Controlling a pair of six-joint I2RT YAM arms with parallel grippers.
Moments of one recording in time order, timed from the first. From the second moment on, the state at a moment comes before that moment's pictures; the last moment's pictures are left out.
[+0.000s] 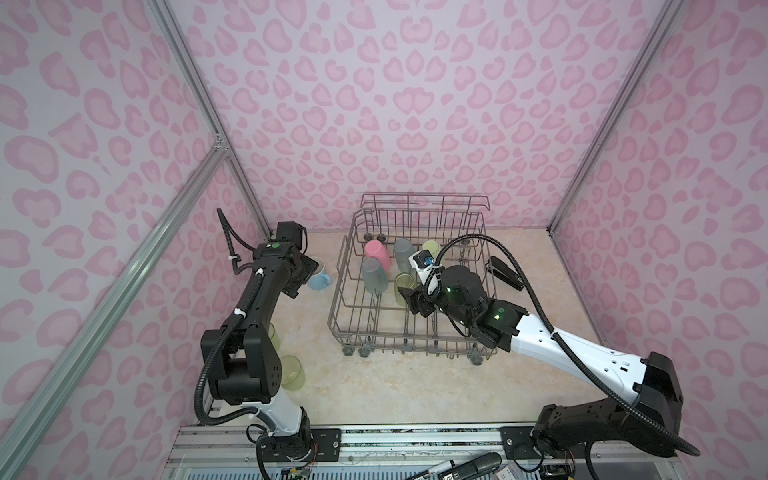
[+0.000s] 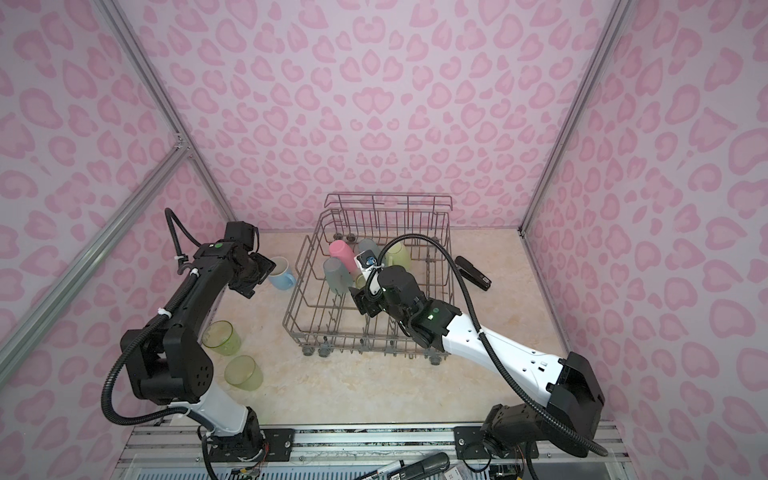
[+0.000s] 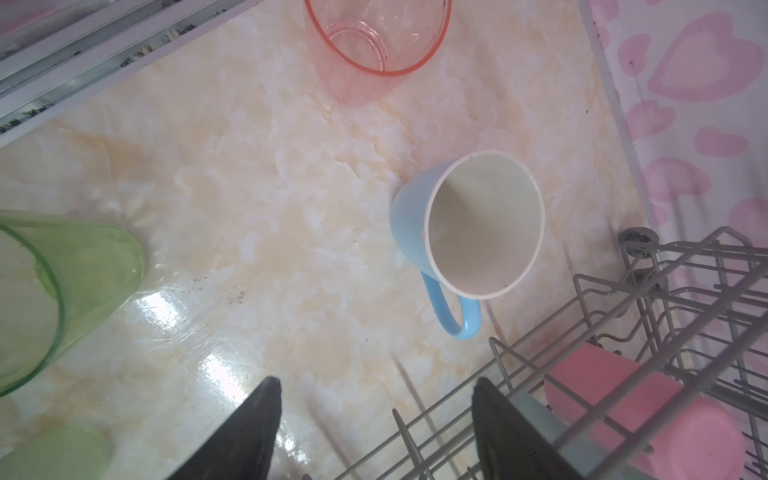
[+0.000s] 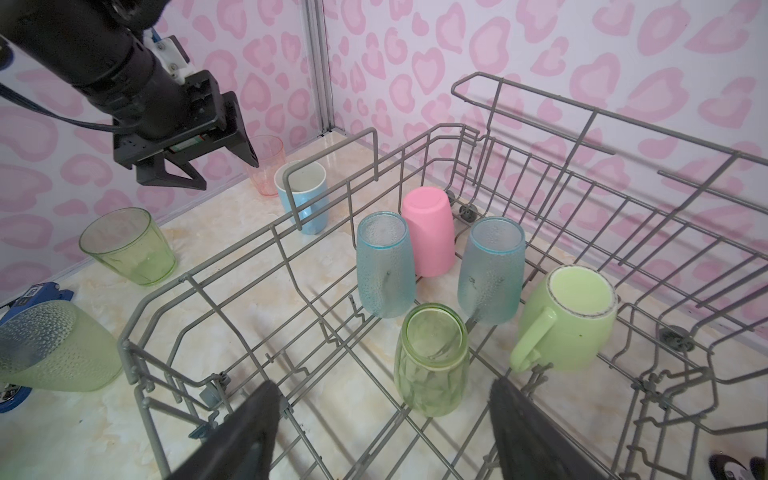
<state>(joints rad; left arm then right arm) 0.01 1.69 1.51 -0.97 -0.13 -1.00 0.89 1.37 1.13 -0.15 0.19 0.06</state>
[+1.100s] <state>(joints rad) 0.05 1.98 1.62 -0.87 -0.05 -1.01 0.88 1.33 1.11 -0.18 0.23 0.07</state>
